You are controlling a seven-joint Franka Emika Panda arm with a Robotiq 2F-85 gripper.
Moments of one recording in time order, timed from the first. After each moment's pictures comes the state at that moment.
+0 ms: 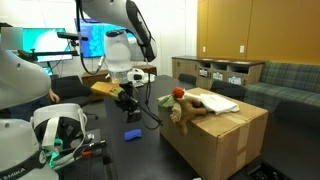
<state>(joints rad) -1.07 0.64 1.58 -2.43 2.34 3.91 -2.71</state>
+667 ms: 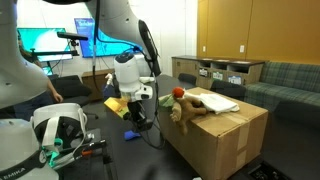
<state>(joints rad) -0.78 0.62 1.21 -2.38 2.22 3.66 -2.43</state>
